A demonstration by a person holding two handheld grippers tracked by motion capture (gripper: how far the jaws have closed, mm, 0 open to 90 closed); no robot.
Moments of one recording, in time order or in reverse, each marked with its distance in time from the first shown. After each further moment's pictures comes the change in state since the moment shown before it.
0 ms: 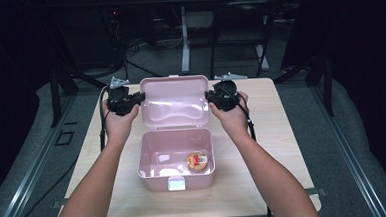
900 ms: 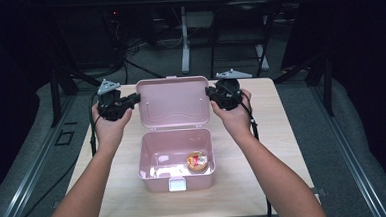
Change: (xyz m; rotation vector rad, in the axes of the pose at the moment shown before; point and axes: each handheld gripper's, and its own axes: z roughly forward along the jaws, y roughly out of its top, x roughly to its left) left arm -0.005 0.000 -0.041 -0.061 -0.049 0.026; right arm 0.012 0.010 -0.029 -0.063 0.013 -0.034
